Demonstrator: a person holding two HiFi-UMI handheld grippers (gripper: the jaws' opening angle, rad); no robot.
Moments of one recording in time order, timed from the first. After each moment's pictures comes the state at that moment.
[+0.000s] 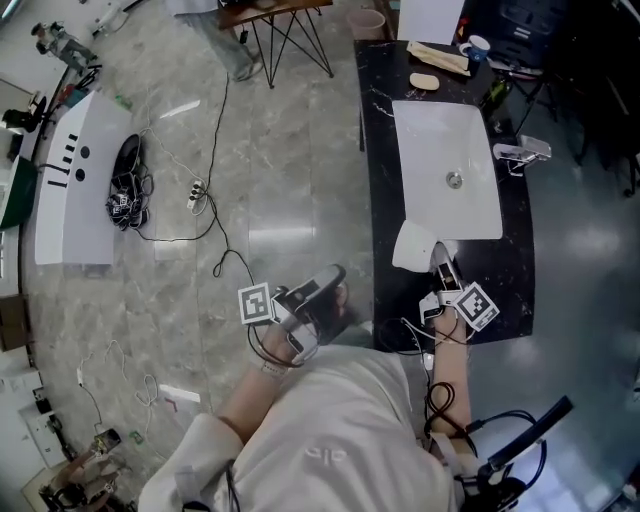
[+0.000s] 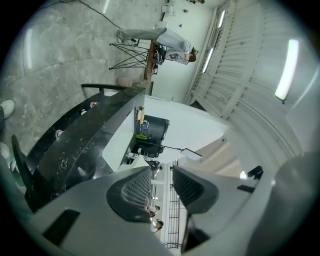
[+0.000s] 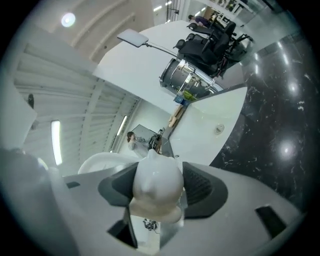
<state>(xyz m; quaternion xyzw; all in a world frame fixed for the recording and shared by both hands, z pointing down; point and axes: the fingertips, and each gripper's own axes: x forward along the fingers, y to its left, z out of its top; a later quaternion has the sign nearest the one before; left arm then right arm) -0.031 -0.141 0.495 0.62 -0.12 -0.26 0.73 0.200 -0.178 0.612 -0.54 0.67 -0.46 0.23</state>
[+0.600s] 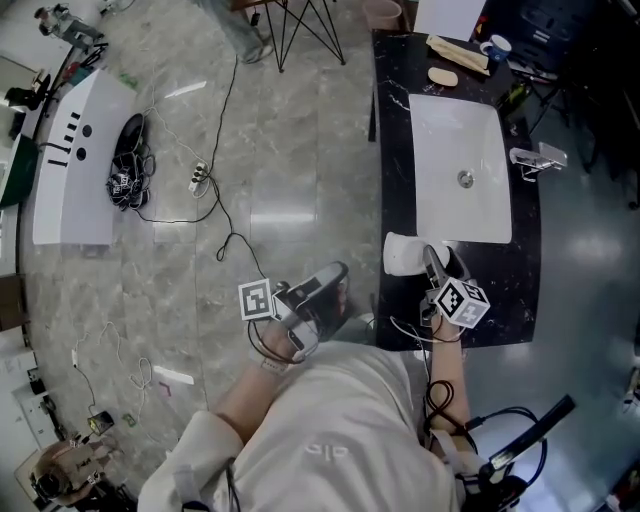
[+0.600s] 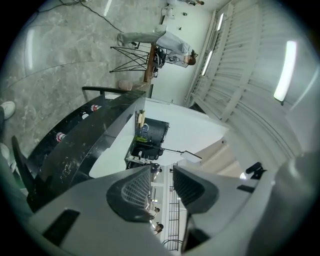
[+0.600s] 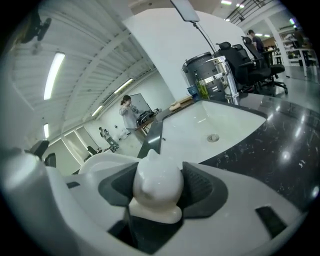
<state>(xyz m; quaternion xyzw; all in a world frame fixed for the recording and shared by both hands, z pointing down) -0.047 -0.145 0.504 0.62 -0.12 -0.27 0.73 0.175 -0.180 0.661 -0.60 0.71 -0.37 -0.05</state>
